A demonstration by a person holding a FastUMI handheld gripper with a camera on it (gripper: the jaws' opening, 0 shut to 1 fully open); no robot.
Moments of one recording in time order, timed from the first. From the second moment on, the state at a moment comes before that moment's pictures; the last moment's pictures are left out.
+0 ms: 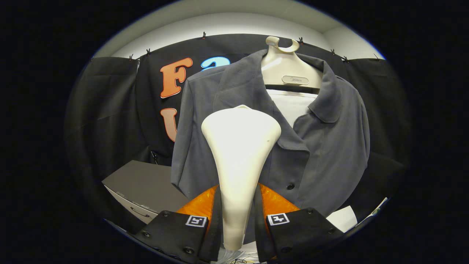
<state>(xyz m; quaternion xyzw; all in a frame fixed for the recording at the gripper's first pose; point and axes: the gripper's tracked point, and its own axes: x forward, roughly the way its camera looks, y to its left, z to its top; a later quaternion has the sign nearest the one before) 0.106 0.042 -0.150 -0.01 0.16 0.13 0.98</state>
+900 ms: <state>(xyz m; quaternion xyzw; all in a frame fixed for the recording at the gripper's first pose) 0.093 0.038 -0.250 -0.01 0.24 0.10 0.97</state>
